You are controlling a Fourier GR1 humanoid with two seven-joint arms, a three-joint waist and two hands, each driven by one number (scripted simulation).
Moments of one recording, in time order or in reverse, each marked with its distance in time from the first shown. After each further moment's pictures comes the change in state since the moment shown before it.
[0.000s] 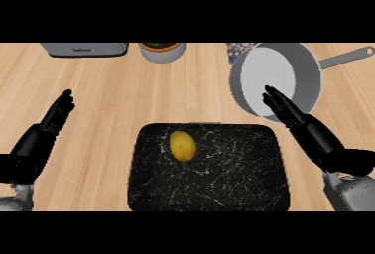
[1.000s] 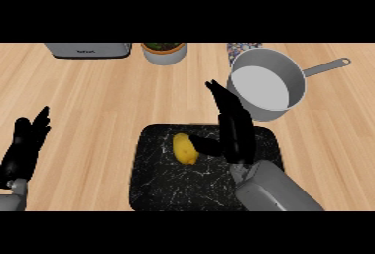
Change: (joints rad) left arm -0.010 -0.003 0.074 0.215 -0.065 0.152 0.311; right arm -0.274 0.322 0.339 0.164 1.029 -0.707 0.734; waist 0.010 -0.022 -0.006
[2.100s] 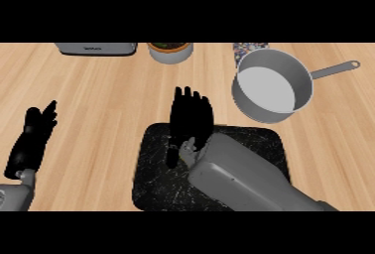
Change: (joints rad) left arm -0.061 -0.018 -0.015 0.020 -0.026 0.000 0.054; right arm -0.372 0.141 0.051 0.129 -0.221 0.691 0.614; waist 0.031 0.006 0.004
